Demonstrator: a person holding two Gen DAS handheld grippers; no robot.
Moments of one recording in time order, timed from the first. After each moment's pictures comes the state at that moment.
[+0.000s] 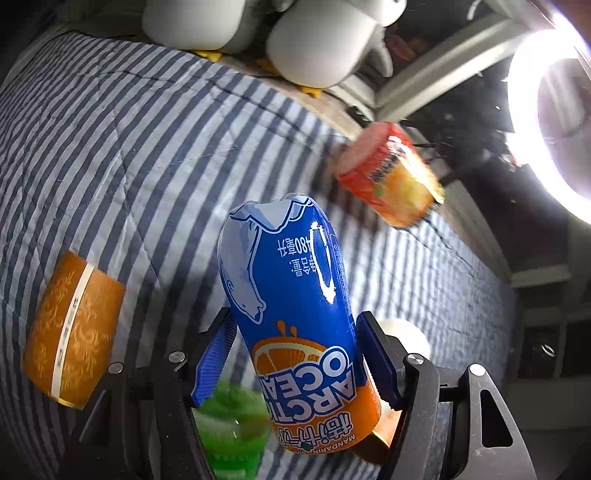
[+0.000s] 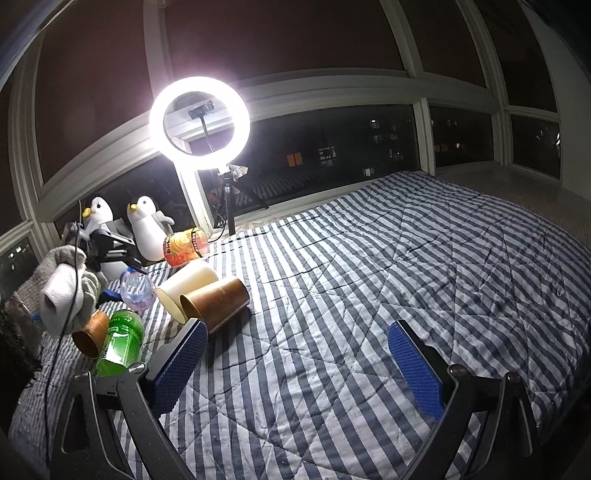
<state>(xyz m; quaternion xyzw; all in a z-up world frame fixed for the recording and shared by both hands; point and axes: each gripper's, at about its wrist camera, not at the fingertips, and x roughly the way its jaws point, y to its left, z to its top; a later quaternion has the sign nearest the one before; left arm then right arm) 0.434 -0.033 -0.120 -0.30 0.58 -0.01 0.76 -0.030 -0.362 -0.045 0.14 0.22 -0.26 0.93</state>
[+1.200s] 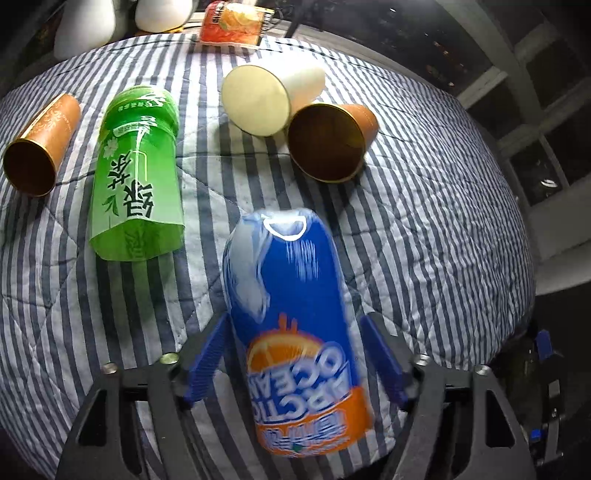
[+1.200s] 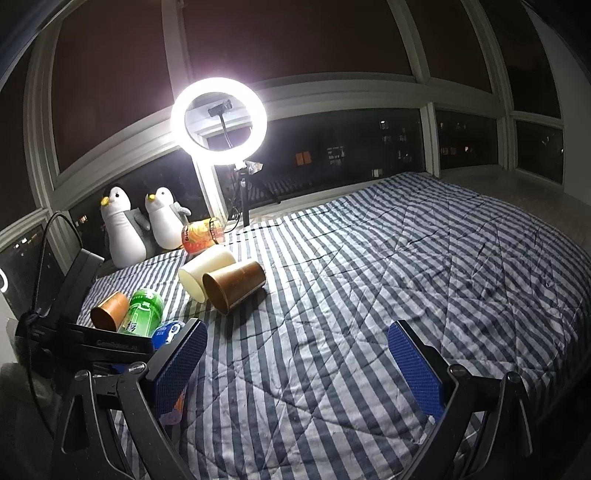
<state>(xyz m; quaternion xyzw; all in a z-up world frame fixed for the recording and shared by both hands) 0.209 -0.138 -0.136 -0.09 0.59 -0.18 0.78 -0.063 -0.327 -0.041 0.13 0.23 -0.24 0.93</state>
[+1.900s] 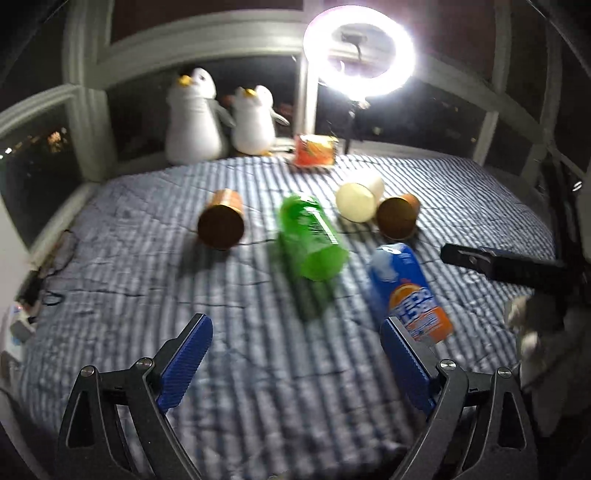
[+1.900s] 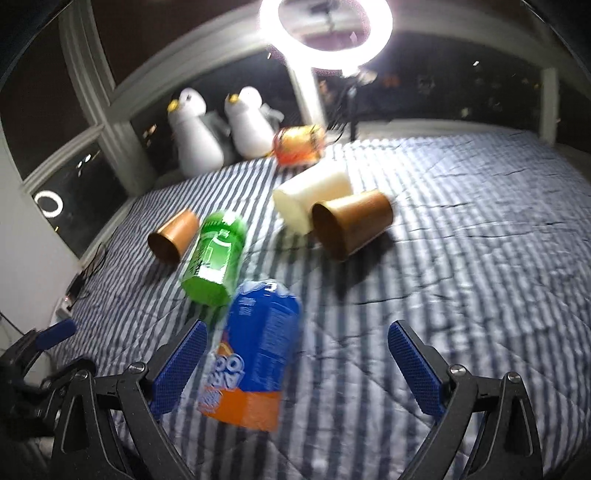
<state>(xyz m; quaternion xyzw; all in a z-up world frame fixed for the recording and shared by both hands) 0.074 -0.023 -0.056 0.01 0.38 -0.07 0.92 0.064 -0.292 -0.065 0.13 0.41 -0.05 0.90</state>
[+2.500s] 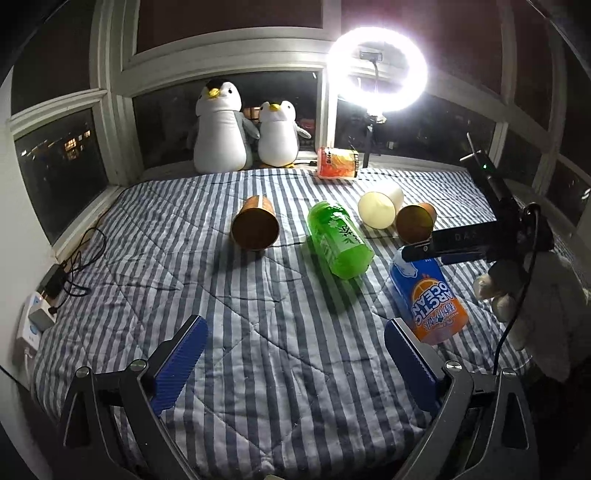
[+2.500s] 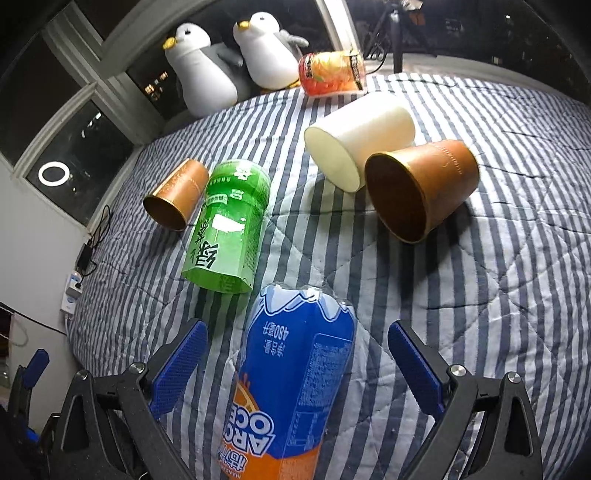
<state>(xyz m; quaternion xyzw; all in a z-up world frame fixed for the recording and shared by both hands) 0.045 -0.001 -0.052 0.01 0.35 -0.04 0.93 0.143 -0.286 -0.103 0.16 0.52 0.02 0.84</state>
